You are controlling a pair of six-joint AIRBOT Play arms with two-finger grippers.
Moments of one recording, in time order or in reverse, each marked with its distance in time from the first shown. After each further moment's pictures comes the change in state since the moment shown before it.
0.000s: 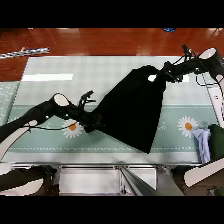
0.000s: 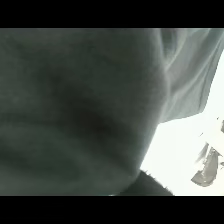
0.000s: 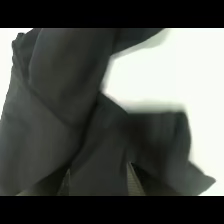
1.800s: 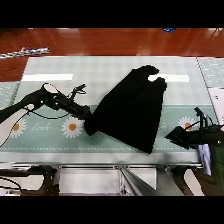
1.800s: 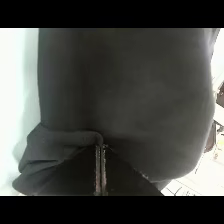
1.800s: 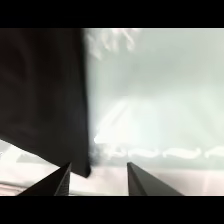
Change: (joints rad) left arm 0.230 -0.197 0.153 0.014 -0.249 0.282; right arm -0.238 1.066 -1.215 -0.122 0.203 -0.013
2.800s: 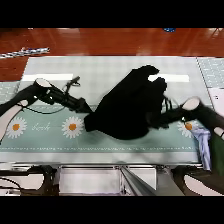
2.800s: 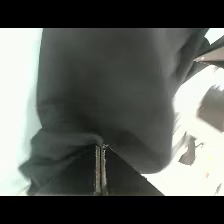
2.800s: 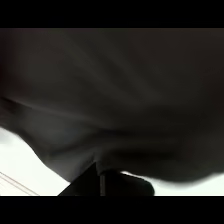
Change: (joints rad) left arm 0.092 0.025 0.089 -0.068 -0.055 -0.008; right arm 0.492 -0.458 0.317 0.235 -0.285 -0.038
